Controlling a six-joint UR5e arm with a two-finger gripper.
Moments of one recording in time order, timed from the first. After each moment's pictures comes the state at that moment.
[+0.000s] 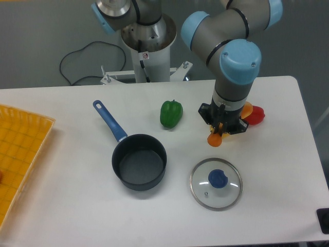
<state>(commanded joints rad) 2.62 -1.89 -1.46 -1.35 1.56 1.06</state>
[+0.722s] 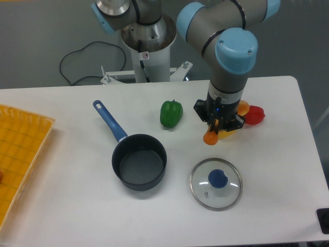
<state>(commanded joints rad) 2.60 -1.83 -1.46 -1.35 1.50 0.97</state>
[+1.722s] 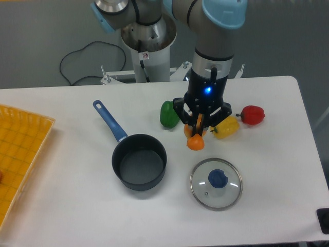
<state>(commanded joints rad) 2.56 -1.76 -1.47 -1.11 1.25 0.49</state>
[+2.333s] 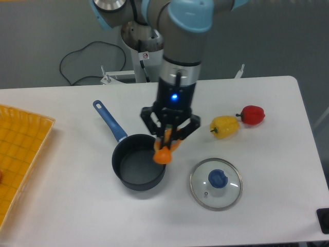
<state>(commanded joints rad) 2.39 -1.77 -1.49 -1.02 1.21 0.50</state>
